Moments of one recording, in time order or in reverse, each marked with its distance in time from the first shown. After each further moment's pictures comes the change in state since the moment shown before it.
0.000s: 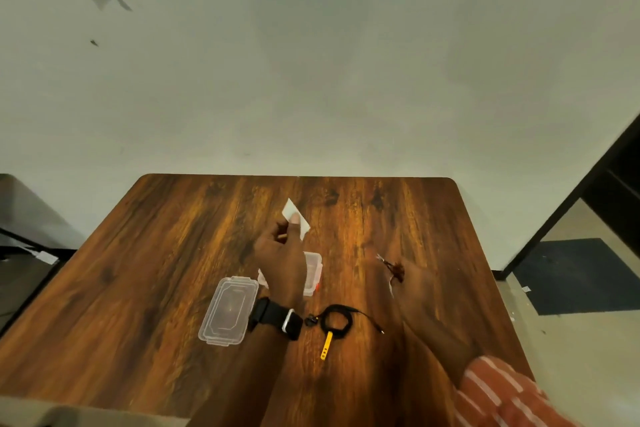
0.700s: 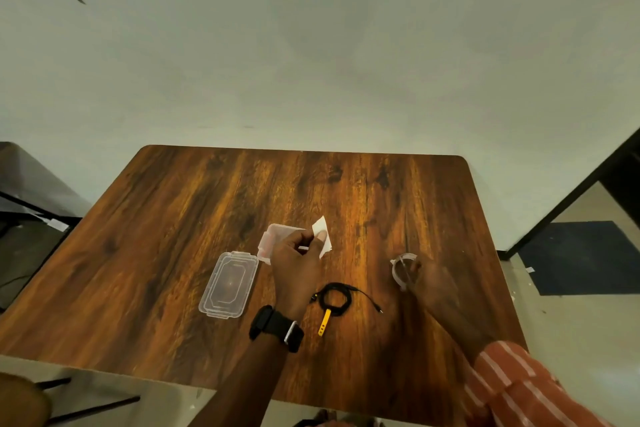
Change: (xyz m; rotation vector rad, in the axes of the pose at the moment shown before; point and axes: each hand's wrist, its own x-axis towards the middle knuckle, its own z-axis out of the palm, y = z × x) left_hand -0.019 -0.051 -0.002 0.174 -0.240 0.040; right_hand 0.021 0.070 -0.010 -0.328 -0.352 0.087
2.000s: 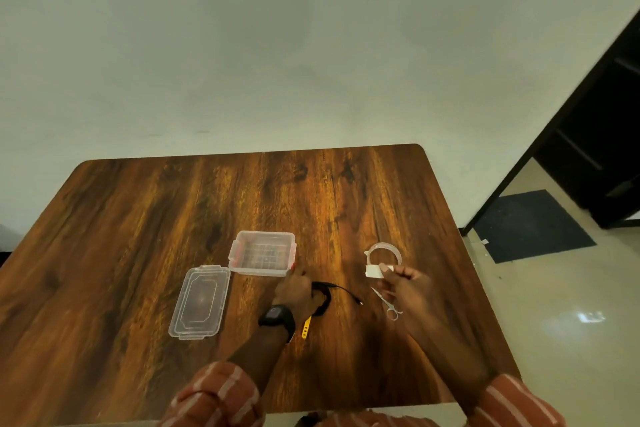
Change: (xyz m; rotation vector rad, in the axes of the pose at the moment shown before) left_hand 0.037 -0.147 0.049 1.058 -0.677 0.227; right_hand -0.054 -0.030 0.014 1.198 0.139 0.494
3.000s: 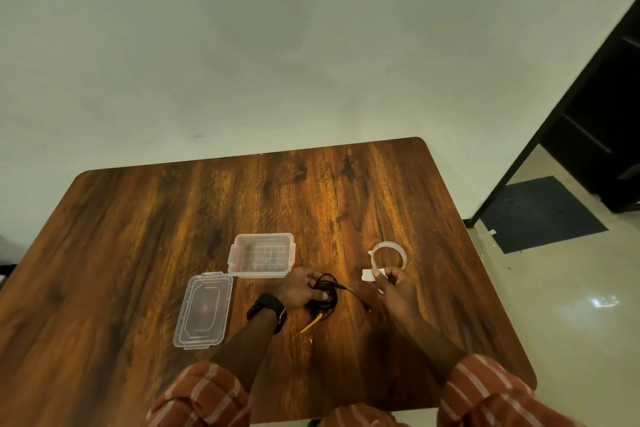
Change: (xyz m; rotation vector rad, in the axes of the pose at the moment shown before) left_hand 0.025 -0.015 -0.025 -0.747 -0.359 -0.045; right_hand 0.041 0.044 0.018 -0.183 -0.029 -0.164
